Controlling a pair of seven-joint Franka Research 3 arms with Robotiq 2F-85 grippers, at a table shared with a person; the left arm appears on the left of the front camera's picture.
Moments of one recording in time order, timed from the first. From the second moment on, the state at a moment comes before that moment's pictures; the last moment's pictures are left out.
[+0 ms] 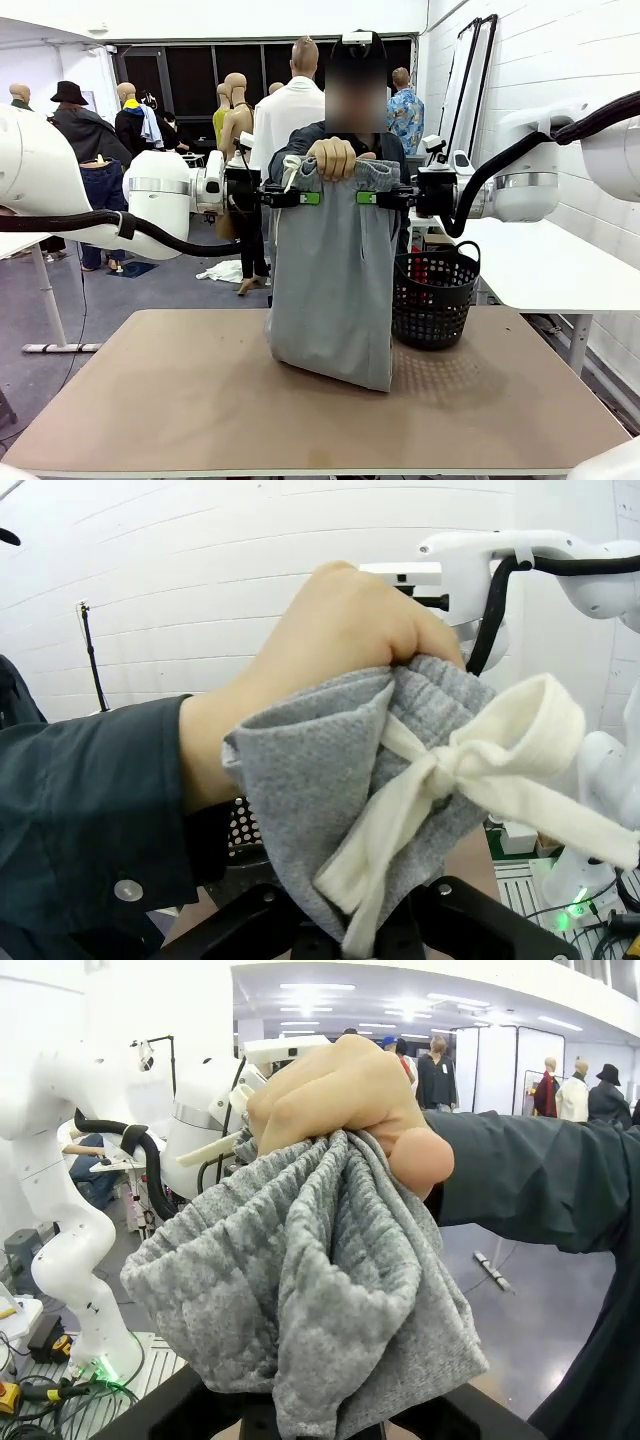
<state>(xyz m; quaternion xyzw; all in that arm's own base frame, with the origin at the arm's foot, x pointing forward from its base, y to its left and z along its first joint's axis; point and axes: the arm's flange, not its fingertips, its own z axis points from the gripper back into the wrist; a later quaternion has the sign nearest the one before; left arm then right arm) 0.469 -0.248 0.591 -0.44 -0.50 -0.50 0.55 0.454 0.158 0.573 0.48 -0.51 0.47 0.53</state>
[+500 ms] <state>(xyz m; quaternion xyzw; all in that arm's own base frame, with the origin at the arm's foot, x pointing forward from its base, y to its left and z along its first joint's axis) 0.470 -0.252 0.582 -0.44 -0.49 -0.49 0.57 0.456 0.157 0.567 0.48 -0.50 0.49 0.53</state>
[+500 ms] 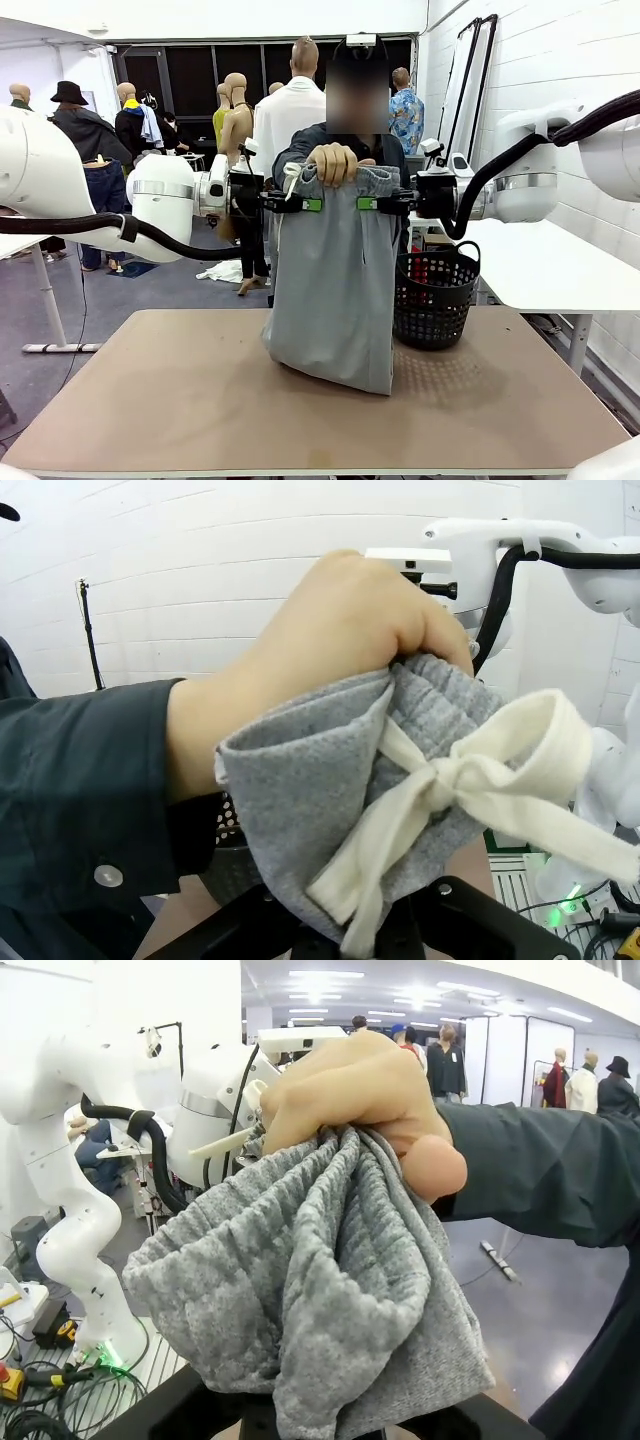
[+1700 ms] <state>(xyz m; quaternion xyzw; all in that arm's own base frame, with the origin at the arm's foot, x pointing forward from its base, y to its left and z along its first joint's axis) 0.472 -0.250 0.583 -0.44 -0.49 -0.49 0.57 0.456 0.157 0.566 0.48 -0.50 0.49 0.53</state>
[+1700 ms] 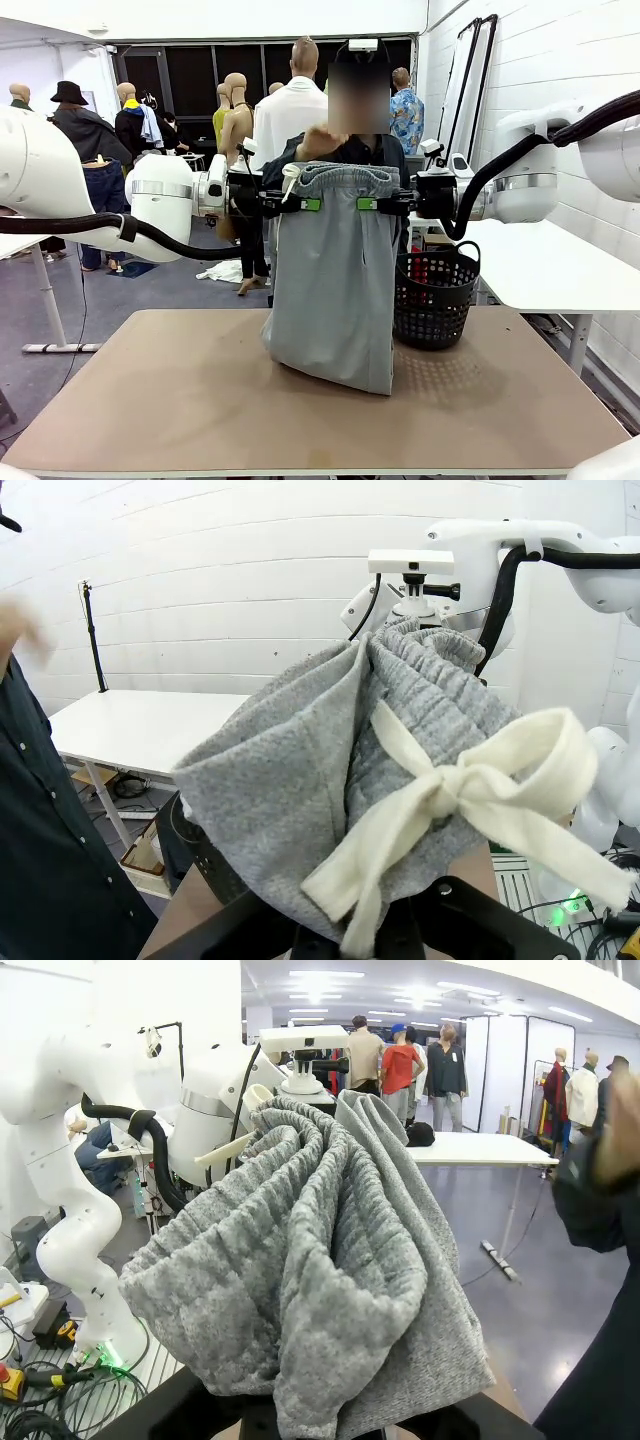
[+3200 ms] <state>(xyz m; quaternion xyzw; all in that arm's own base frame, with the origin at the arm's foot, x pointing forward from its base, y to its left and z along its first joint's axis) 0.472 -0.250 0.583 -0.44 -0.49 -0.49 0.57 0.456 0.157 0.566 0.48 -0.50 0.49 0.53</state>
